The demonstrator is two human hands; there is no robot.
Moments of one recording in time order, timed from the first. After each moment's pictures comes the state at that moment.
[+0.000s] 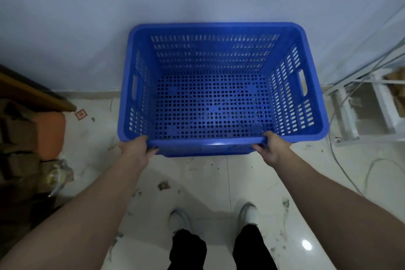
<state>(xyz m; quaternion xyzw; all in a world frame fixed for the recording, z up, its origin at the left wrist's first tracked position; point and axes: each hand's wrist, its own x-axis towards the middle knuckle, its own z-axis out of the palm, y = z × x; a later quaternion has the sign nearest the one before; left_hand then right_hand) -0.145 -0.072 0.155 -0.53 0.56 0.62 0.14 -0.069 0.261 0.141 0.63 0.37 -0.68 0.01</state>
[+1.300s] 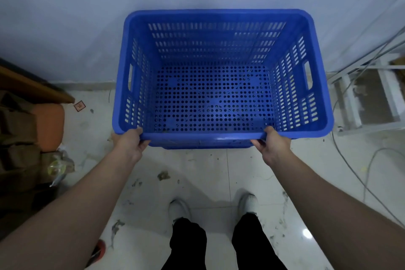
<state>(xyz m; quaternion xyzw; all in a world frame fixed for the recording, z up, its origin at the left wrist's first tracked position) -0.129 -0.069 0.160 -0.51 0.57 0.63 0.11 -0.041 0.247 0.155 0.63 0.38 -0.68 -0.04</state>
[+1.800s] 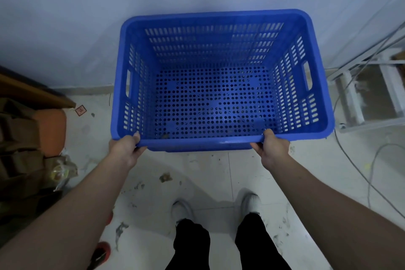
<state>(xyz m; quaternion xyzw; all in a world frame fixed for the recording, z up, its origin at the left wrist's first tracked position) -0.130 -0.072 0.168 -0.51 0.60 0.60 0.14 -0.036 0.246 0.154 0.63 0.39 -0.67 -0.04</state>
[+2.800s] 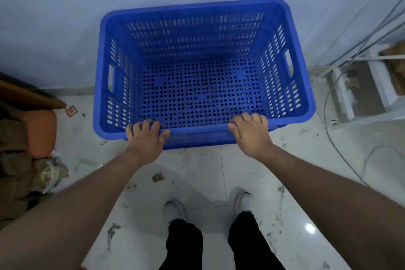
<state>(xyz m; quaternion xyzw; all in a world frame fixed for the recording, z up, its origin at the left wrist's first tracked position) -0.107 -0.018 0.146 0.10 0.96 0.01 0.25 -0.037 0.267 0.151 0.06 0.98 -0.10 0.16</state>
